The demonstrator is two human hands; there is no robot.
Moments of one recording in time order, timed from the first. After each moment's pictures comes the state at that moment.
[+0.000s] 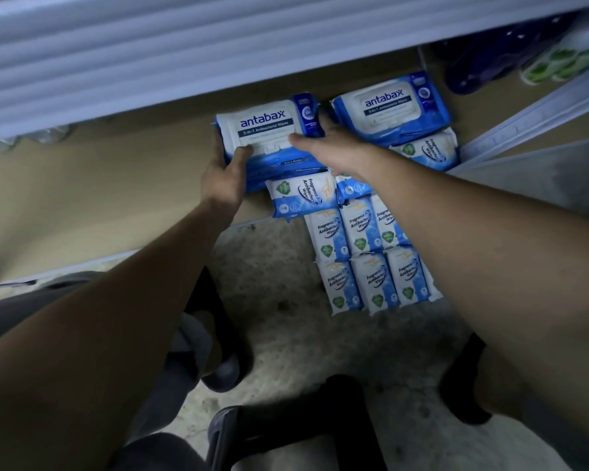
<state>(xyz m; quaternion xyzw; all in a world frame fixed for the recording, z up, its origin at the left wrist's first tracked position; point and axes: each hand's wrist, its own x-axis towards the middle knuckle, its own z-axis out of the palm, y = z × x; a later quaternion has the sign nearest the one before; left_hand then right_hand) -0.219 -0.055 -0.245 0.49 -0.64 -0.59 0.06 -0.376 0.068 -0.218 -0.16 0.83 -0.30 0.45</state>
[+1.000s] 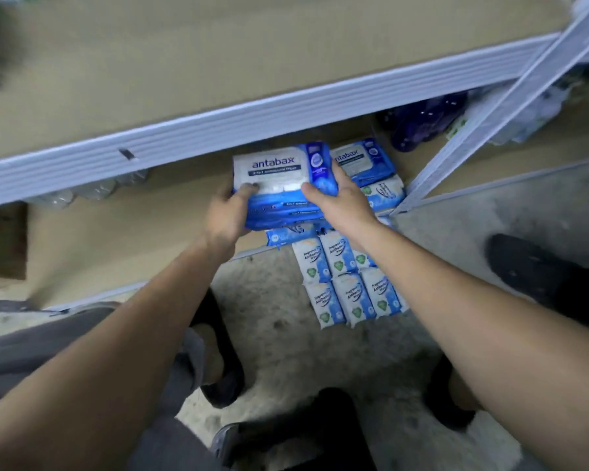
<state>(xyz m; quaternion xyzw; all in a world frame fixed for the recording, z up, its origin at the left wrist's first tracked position) -0.192 -0.001 -0.107 0.47 -0.58 -0.66 0.06 -0.301 0.152 -0.105 -0.12 0.82 -0.47 0.30</state>
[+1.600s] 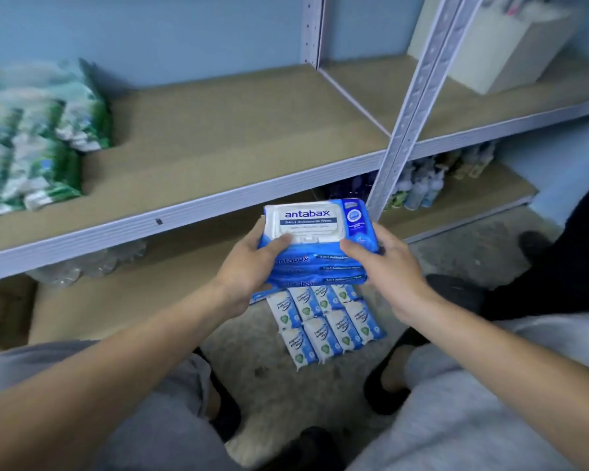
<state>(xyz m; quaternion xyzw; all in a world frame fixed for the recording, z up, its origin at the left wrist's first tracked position) -0.138 0.102 0.048 0.25 -0.67 -0.70 -0.01 -0.218 0.301 0.050 -0.09 0.77 -0.60 0.18</state>
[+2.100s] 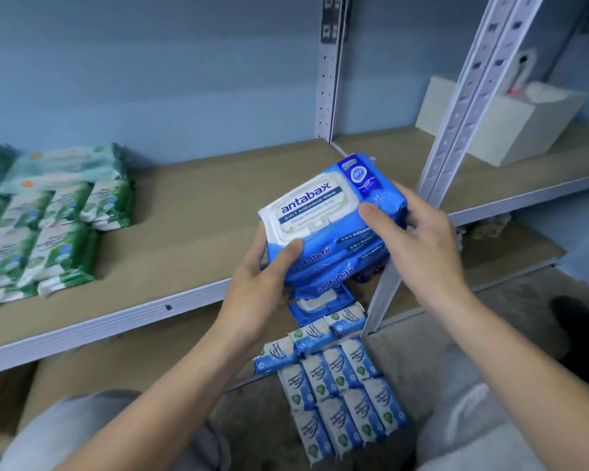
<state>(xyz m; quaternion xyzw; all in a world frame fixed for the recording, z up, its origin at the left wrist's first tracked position) -0.181 0.088 0.125 0.14 -0.64 -0.75 0.14 -0.293 0.249 0.157 -0.23 0.73 -0.64 -0.02</state>
